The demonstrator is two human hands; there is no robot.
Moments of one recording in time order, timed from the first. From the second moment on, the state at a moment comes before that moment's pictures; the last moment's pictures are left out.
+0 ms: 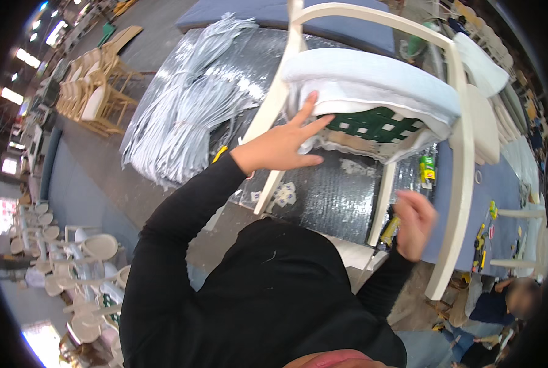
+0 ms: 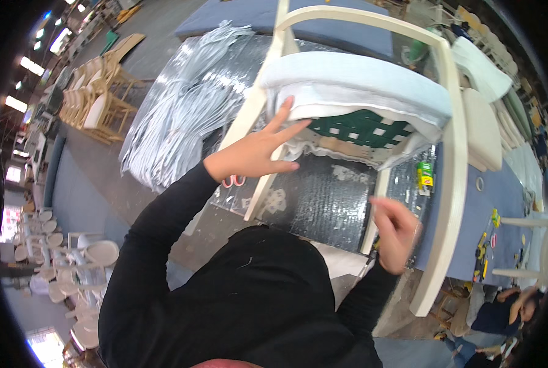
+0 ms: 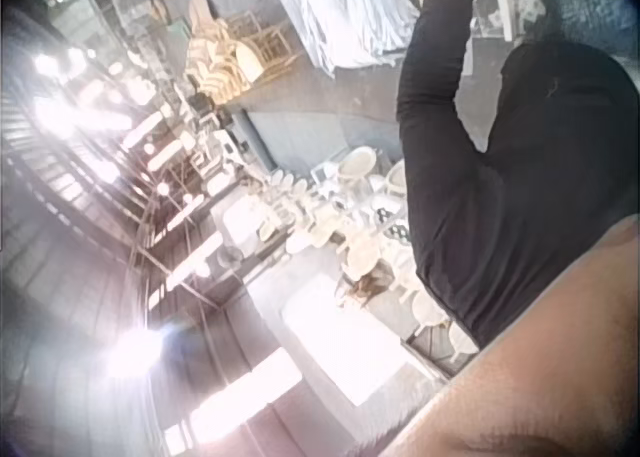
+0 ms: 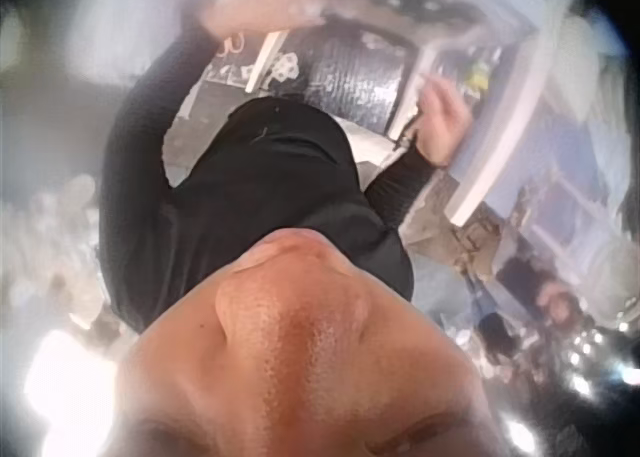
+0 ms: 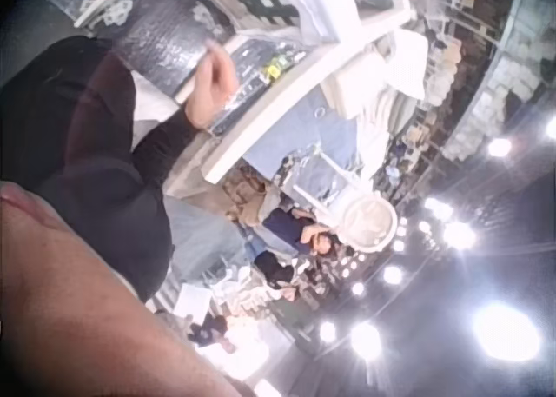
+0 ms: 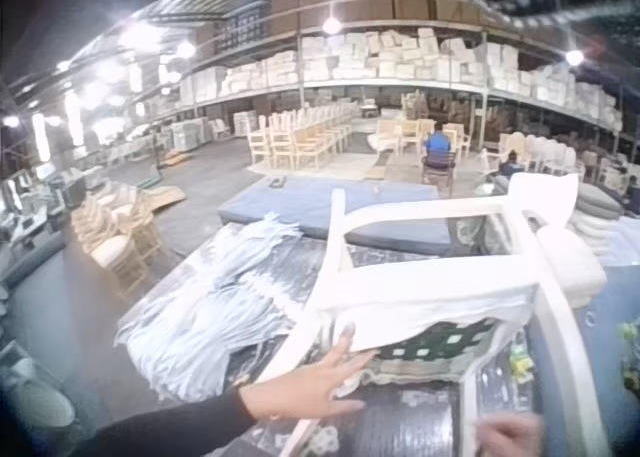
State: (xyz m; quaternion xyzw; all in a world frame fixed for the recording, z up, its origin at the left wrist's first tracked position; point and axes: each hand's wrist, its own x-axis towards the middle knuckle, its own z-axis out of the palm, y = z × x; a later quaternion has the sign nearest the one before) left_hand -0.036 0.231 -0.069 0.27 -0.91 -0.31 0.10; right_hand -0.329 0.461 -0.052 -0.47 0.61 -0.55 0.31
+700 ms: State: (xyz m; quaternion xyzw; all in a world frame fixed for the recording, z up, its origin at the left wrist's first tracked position) left_hand -0.048 0.243 -0.071 0.29 -0.92 -0.24 0.10; right_hand -0.274 0.516 0.090 -0.67 0.06 -0.73 0.08
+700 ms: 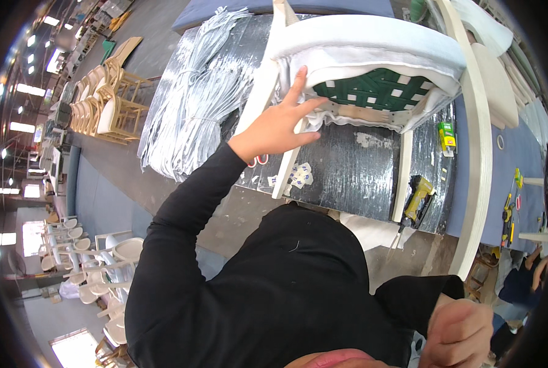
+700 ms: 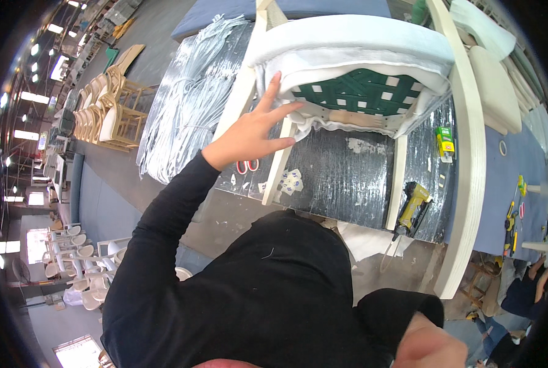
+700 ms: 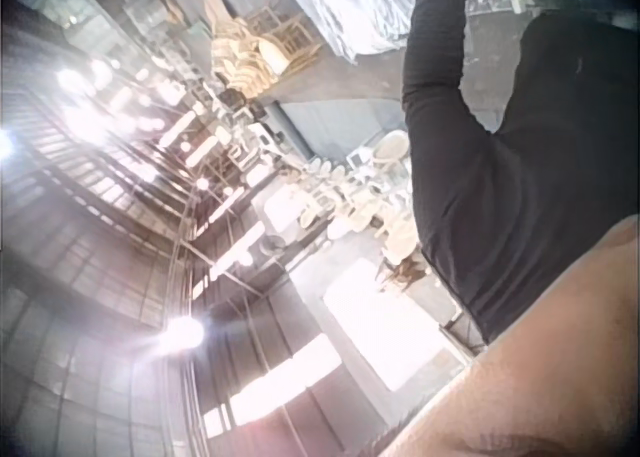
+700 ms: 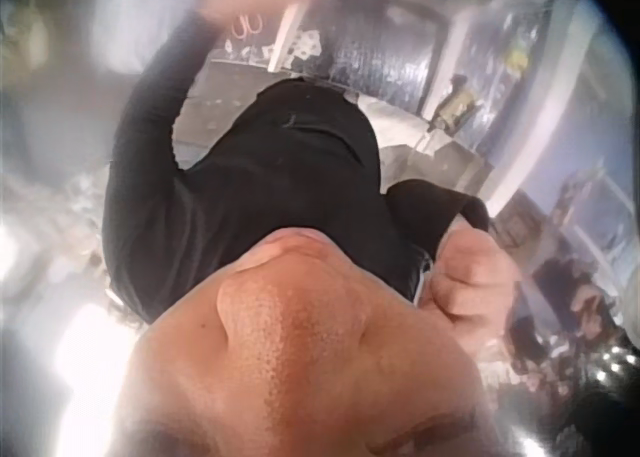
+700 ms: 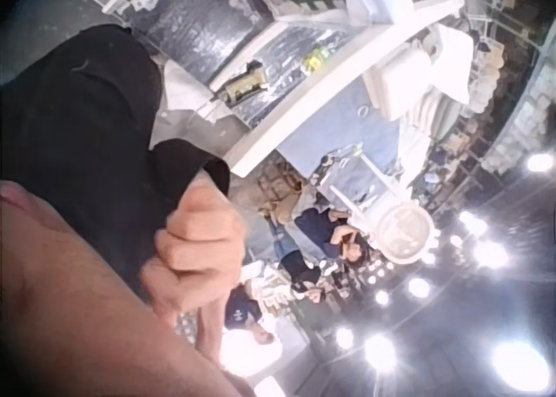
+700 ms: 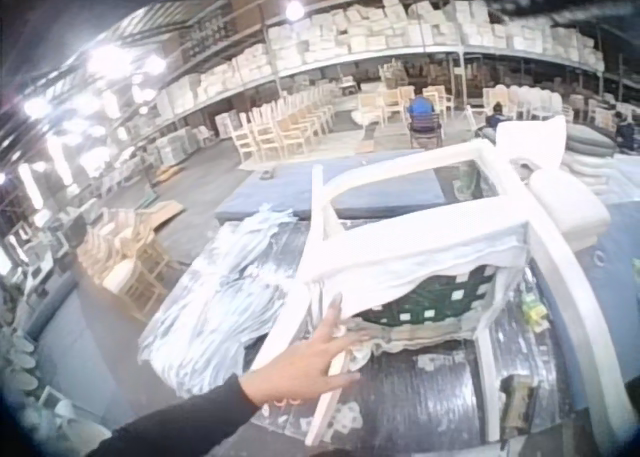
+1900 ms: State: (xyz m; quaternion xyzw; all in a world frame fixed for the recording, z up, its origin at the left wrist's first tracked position) left_hand 0.013 0.118 -0.016 0.28 -0.90 -0.24 0.24; right_hand -0.355 0.503 -0.247 -0.13 0.75 -0.60 0.25
